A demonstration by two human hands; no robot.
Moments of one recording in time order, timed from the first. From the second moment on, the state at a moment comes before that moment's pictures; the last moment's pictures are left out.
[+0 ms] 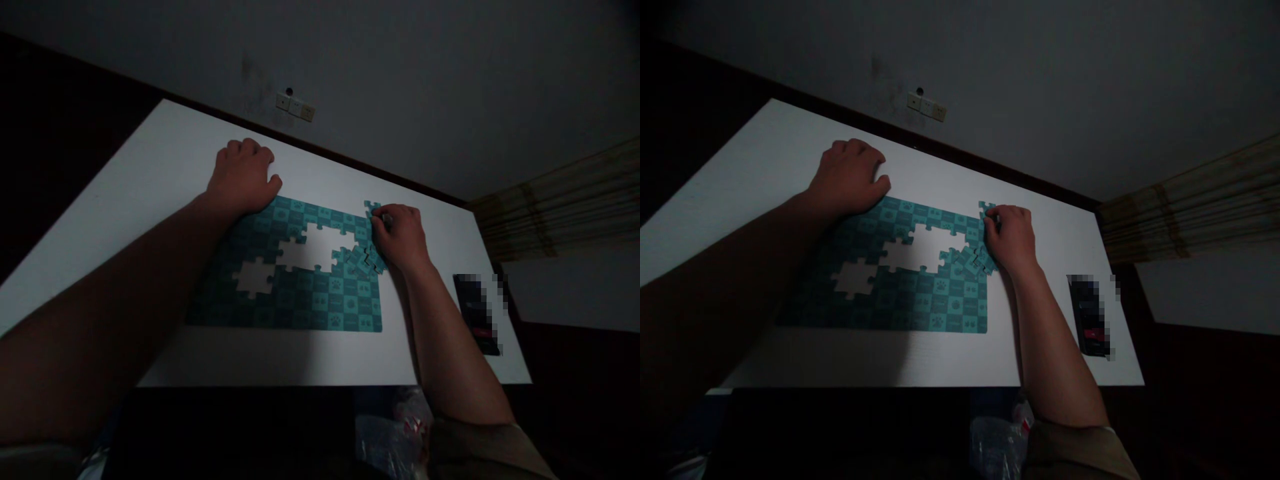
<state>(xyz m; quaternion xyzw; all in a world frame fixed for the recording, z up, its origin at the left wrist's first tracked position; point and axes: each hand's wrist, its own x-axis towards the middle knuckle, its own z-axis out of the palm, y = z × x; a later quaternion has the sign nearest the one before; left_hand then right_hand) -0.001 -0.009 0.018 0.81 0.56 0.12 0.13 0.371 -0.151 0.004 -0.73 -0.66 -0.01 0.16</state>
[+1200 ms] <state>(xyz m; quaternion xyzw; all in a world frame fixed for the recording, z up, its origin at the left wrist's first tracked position) 0.000 -0.018 0.029 0.81 0.56 0.08 0.19 0.398 -0.134 -0.029 -0.72 -0.64 -0.02 0.25</state>
